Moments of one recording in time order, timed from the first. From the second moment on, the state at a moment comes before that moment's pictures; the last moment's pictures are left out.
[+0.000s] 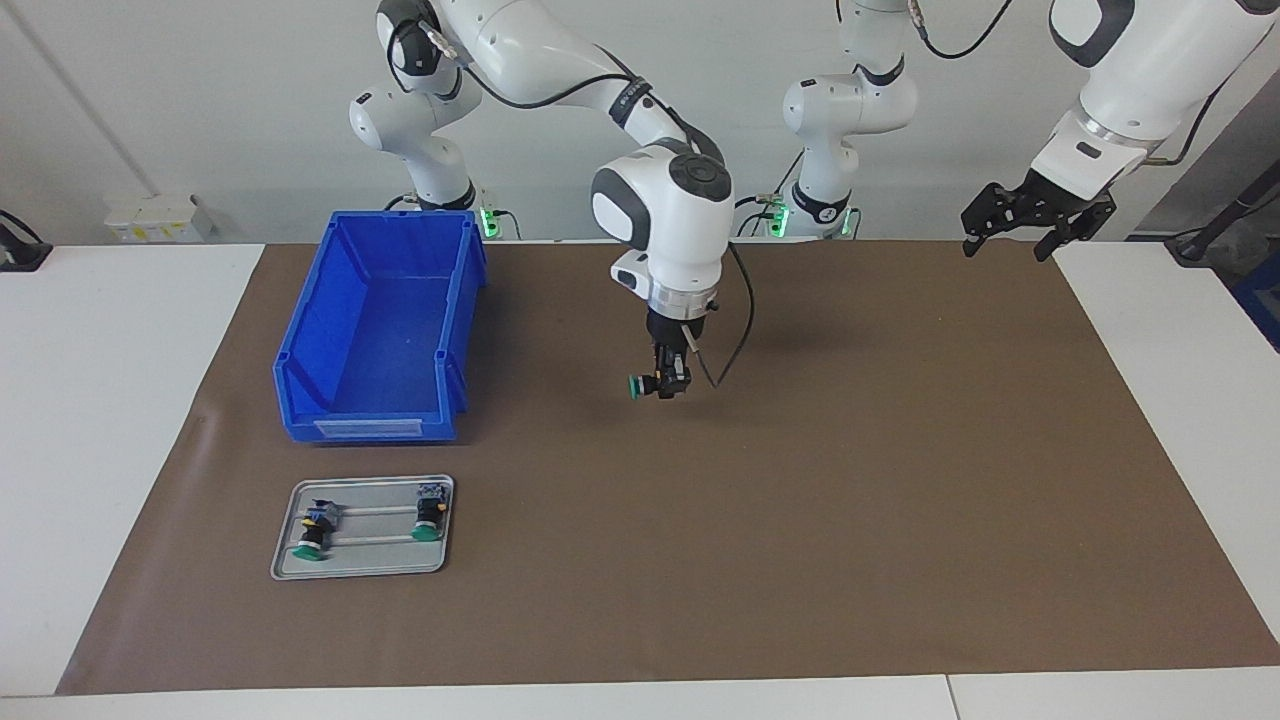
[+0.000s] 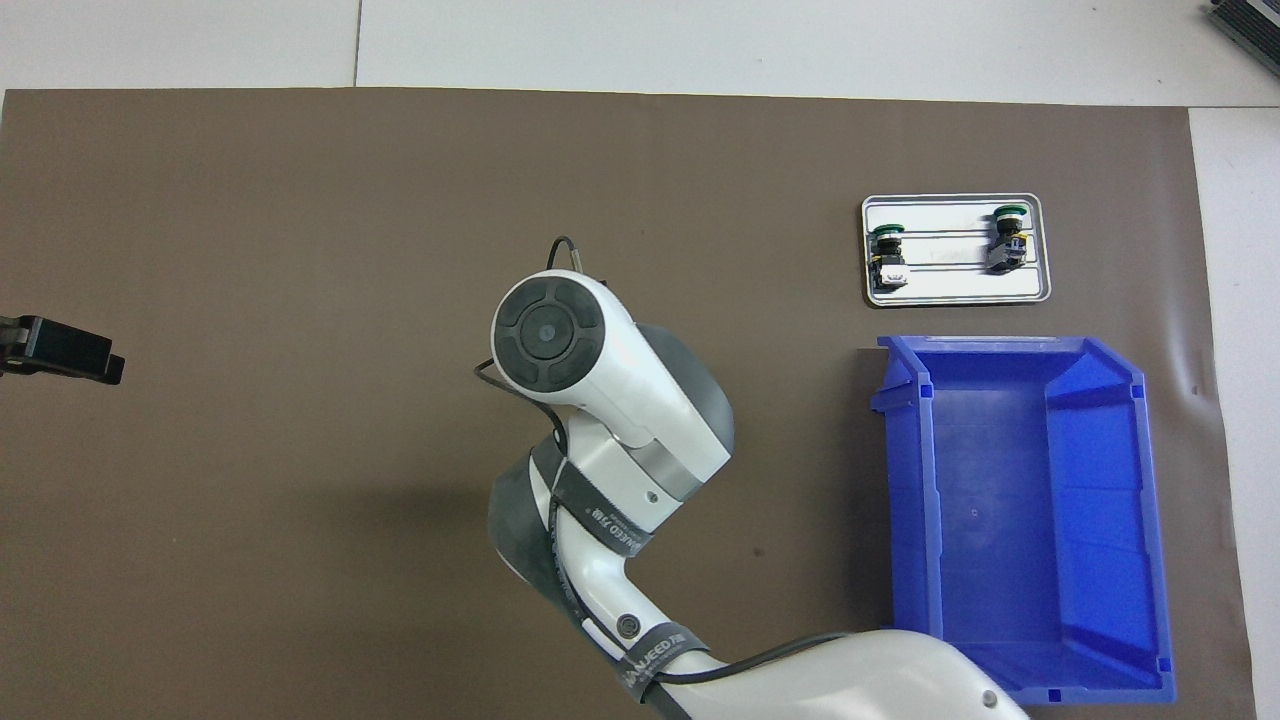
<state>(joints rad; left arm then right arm) 0.01 -0.05 0.00 -1.61 -0.02 1.48 0.14 0.76 0.53 -0.07 -1.44 -0.13 2.02 2.26</state>
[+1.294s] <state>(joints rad) 0.01 -0.05 0.00 -1.61 -0.02 1.48 0.14 0.85 0.57 -0.07 -1.61 -0.14 2.20 2.36</state>
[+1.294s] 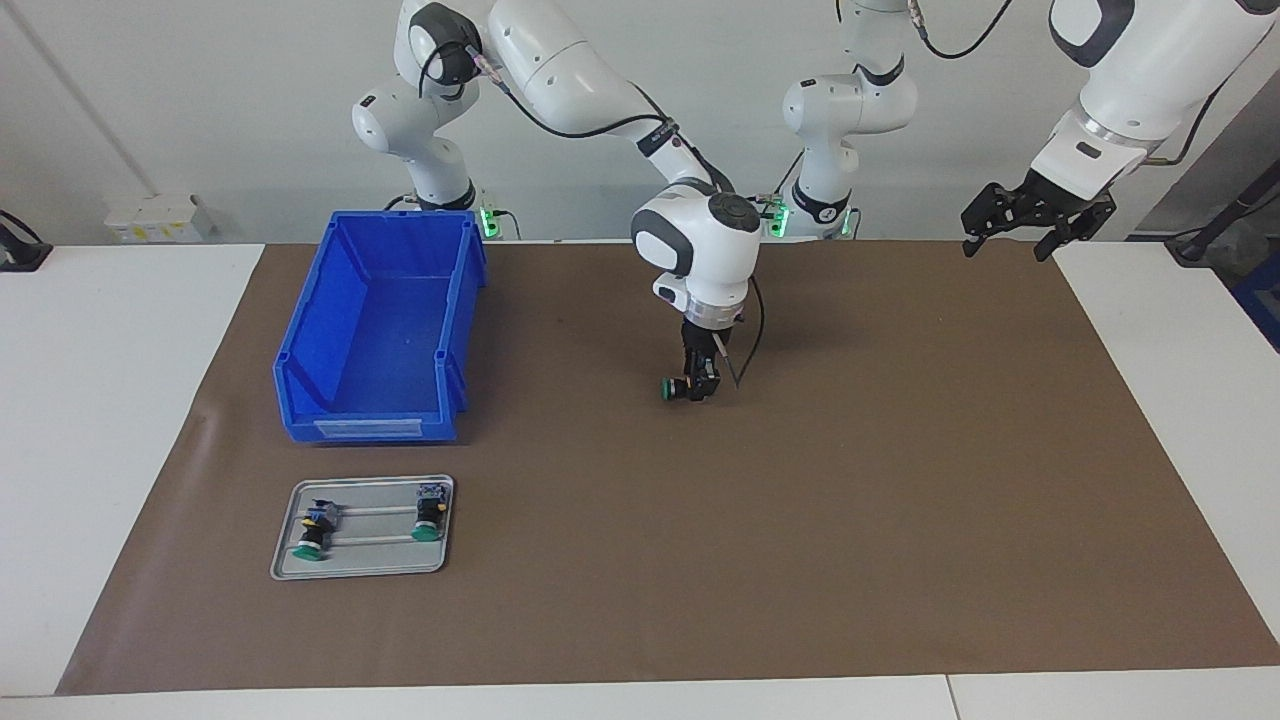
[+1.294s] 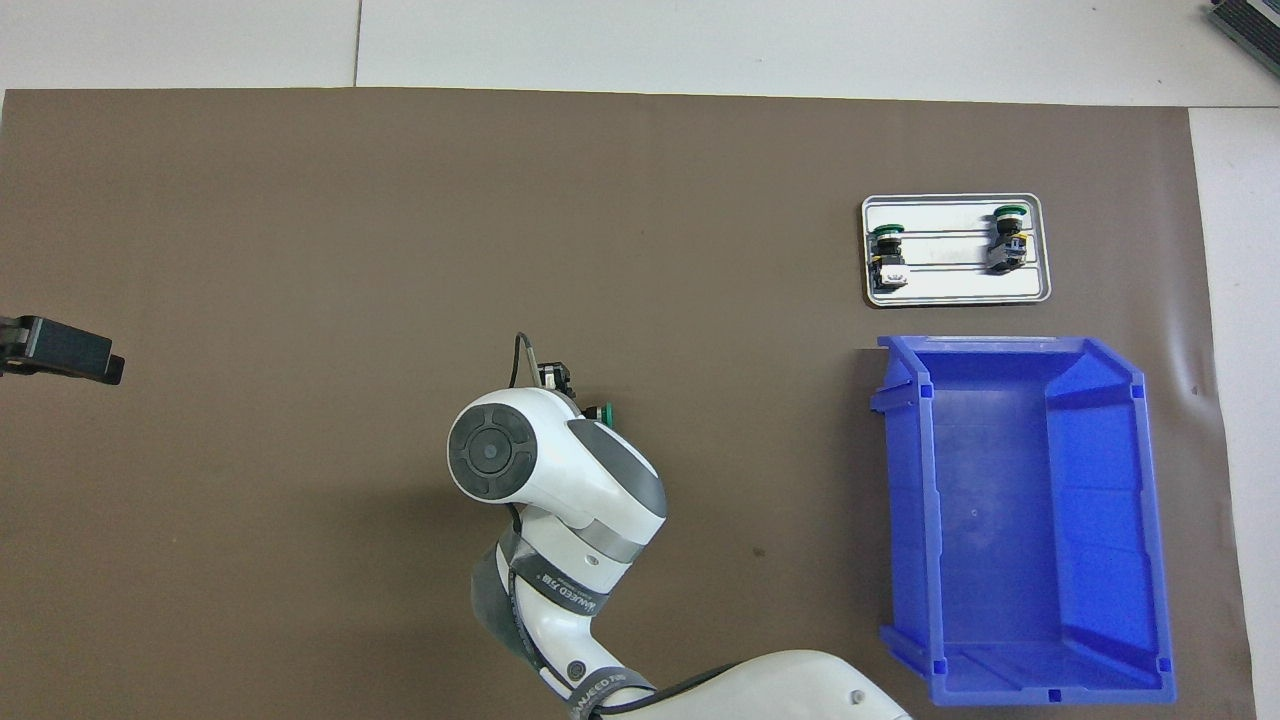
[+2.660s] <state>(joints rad) -0.16 -0.05 -0.03 -1.68 -0.02 1.71 0.45 0.31 0.20 -0.08 -1.61 -0.08 1.95 0.79</state>
